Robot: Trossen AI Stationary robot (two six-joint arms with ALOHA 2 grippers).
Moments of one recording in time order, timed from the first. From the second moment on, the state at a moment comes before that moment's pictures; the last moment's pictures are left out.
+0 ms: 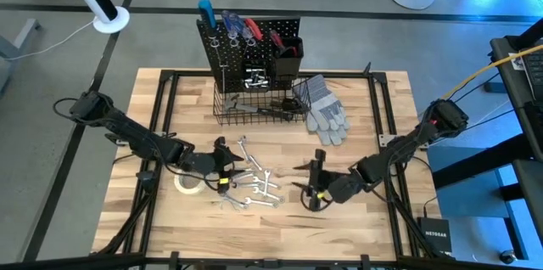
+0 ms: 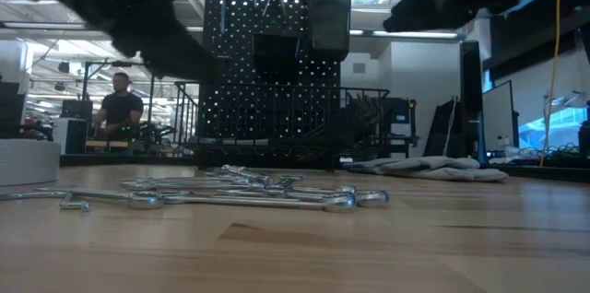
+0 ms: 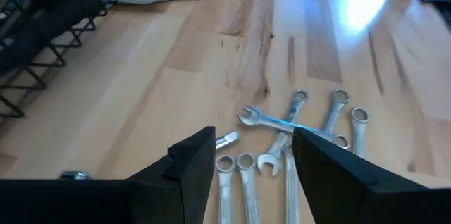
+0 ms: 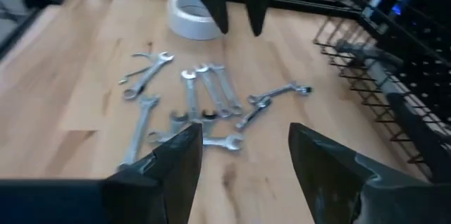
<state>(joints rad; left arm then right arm) -0.37 1.31 0.54 0.19 -0.45 -0.35 0.57 1.48 0.75 0.18 0.69 0.20</state>
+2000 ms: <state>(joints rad) -0.04 1.82 1.01 -0.35 -0.06 0.12 0.50 1.47 0.75 0.07 0.59 0.24</state>
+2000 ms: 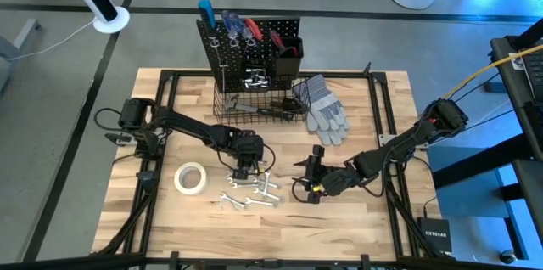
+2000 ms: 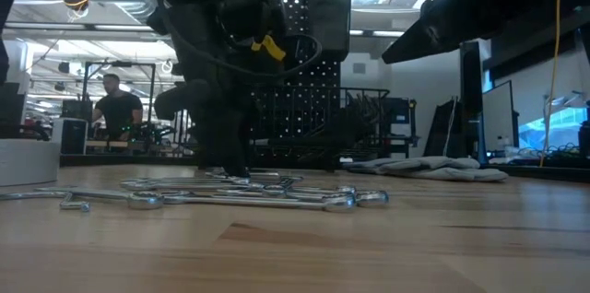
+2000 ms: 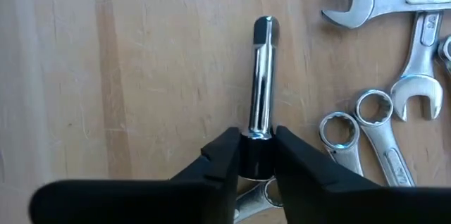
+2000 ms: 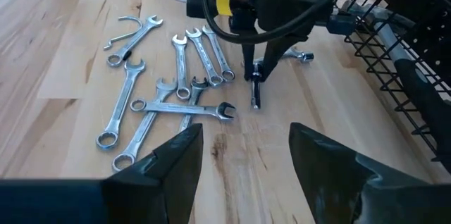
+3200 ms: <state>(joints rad) -0.10 1.34 1.08 -0.11 -0.75 0.31 0.50 1.47 0.75 0.06 0.60 0.24</state>
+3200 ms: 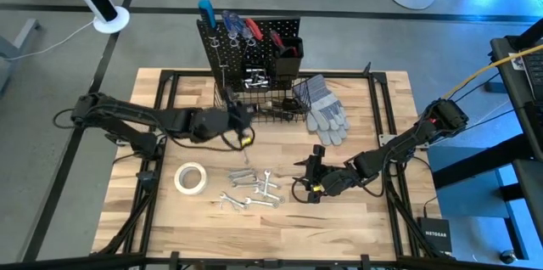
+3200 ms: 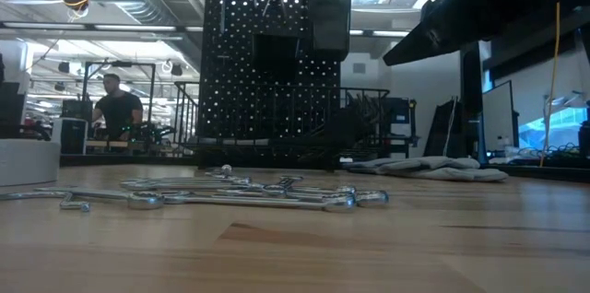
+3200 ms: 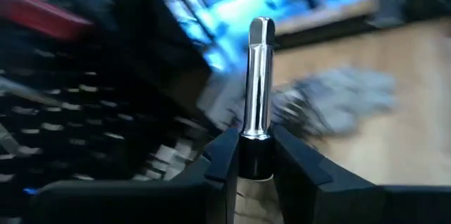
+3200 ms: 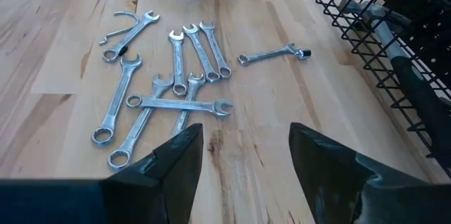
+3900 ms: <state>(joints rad) 0.21 1.34 1.08 0.01 -0.57 0.16 0.50 1.47 0.75 0.05 0.60 0.24</state>
